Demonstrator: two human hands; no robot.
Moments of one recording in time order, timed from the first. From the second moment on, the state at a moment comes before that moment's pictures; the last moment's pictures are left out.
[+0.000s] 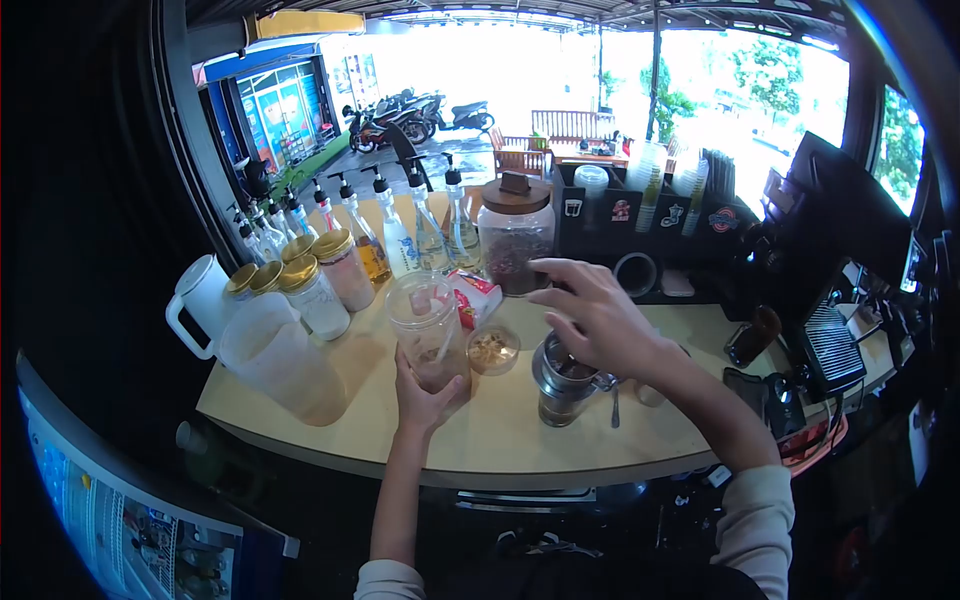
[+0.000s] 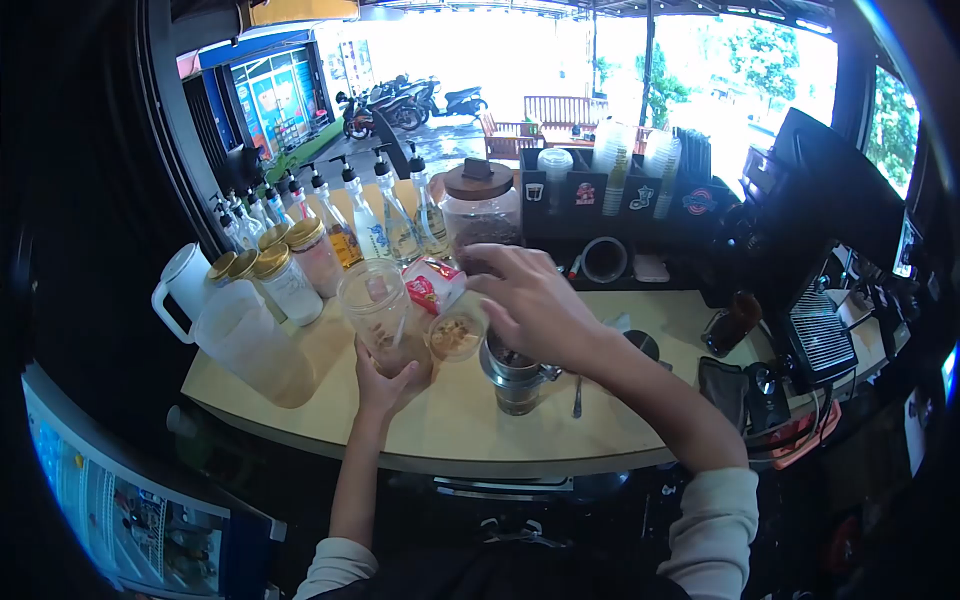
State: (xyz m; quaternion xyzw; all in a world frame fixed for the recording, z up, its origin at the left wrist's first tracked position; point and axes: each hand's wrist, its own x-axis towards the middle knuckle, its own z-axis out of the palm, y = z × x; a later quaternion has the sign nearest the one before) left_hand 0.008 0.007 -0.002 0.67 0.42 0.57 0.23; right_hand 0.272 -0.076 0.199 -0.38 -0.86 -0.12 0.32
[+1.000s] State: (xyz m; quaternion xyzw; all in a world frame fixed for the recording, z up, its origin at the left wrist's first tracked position) left_hand 0.133 -0.051 0.087 0.77 0.29 0.45 0.34; right_hand 0.433 -0.151 -0.021 -0.60 -0.44 0.11 0.66
